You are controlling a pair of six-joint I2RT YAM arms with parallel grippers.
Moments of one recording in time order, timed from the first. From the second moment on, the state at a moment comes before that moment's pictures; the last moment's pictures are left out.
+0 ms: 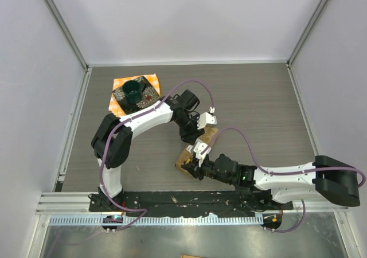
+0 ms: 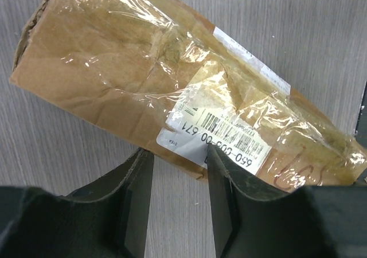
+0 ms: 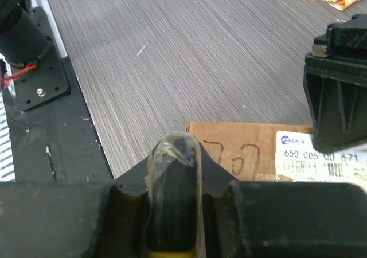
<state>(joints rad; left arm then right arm) -0.75 1.91 1.46 -0.77 0.50 0.68 1.26 1.15 0.32 0.62 0.14 0.14</state>
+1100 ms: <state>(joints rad) -0.76 1.89 1.43 -0.80 0.54 0.79 1.37 0.99 0.34 0.34 0.24 0.16</state>
